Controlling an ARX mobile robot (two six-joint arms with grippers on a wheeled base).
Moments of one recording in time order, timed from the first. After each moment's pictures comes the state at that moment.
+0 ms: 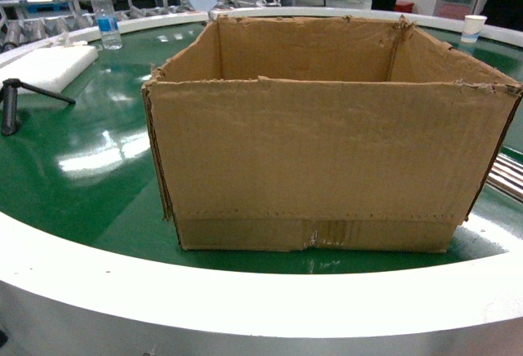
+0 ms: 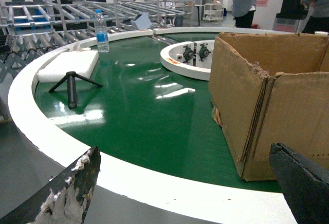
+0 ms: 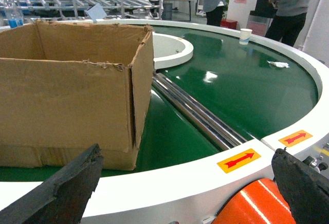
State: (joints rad) left arm 0.00 0.01 0.02 0.00 0.00 0.00; right arm 0.00 0.00 0.02 -0.01 0.00 -0.01
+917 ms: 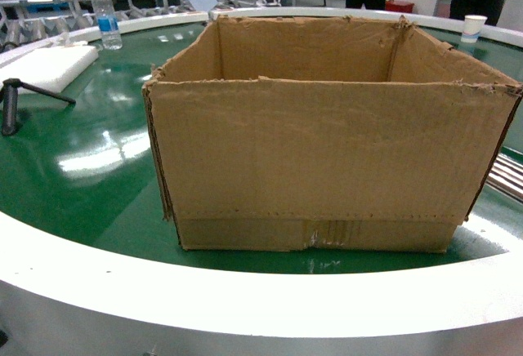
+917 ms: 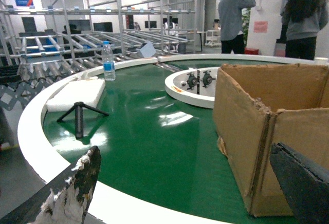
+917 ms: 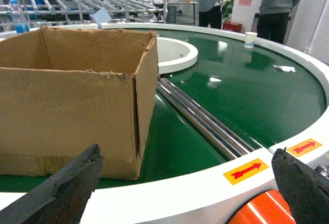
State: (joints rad) left arm 0.02 0.12 0.02 0.21 0.01 0.01; right arm 0.01 0.18 0.02 0.19 -0.02 0.00
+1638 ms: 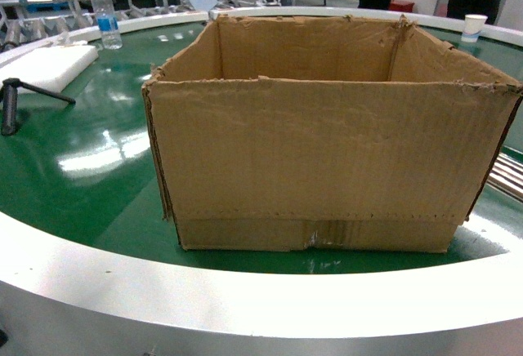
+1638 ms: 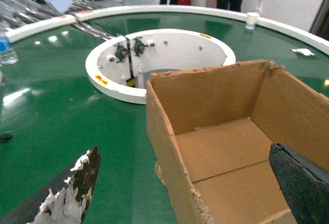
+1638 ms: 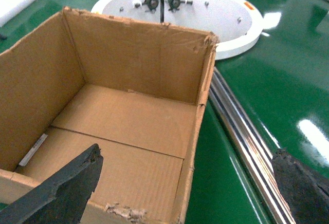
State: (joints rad) left arm -0.13 1.25 0.92 0.19 0.17 0.01; right arm 0.11 1.33 0.92 0.12 -0.11 -0.05
